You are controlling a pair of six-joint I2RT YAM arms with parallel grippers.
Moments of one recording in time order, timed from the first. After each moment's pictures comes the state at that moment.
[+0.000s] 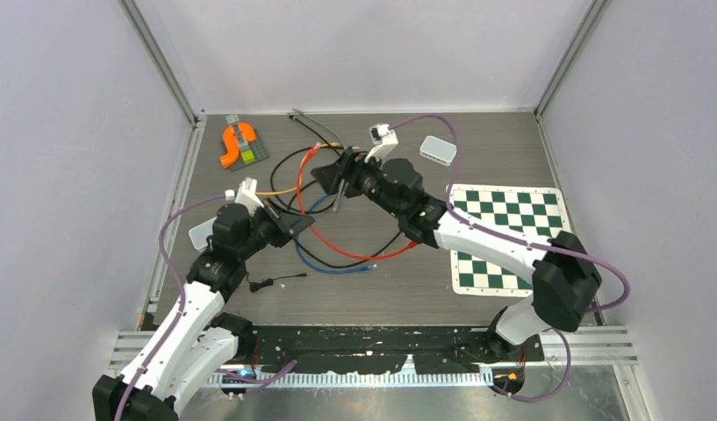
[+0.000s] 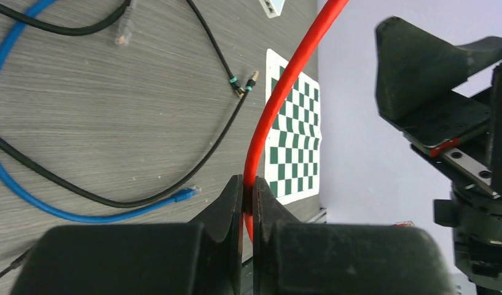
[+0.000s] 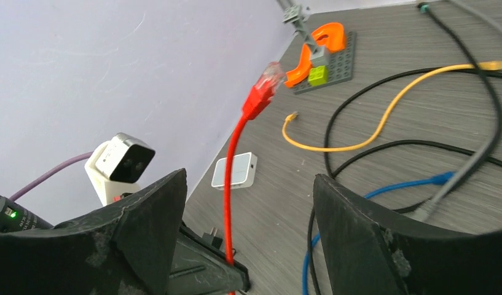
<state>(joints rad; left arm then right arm) -0.32 0.75 0.56 -0.16 0.29 -0.98 0.85 1.49 1.10 0.38 0.09 0.66</state>
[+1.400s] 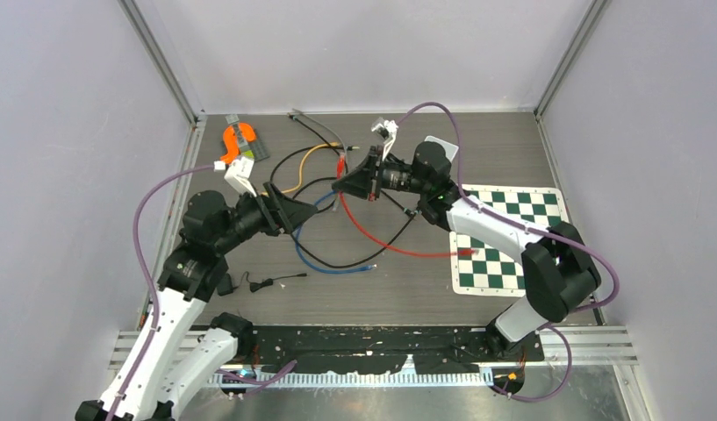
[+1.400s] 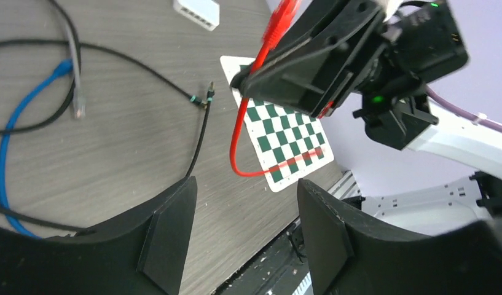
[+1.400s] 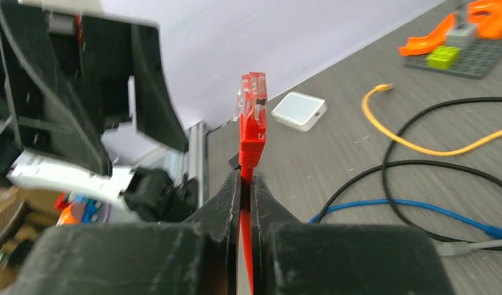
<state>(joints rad) -0.34 0.70 0.81 -0.32 0.40 -0.70 0.64 1.57 1.04 0.63 -0.70 0.56</state>
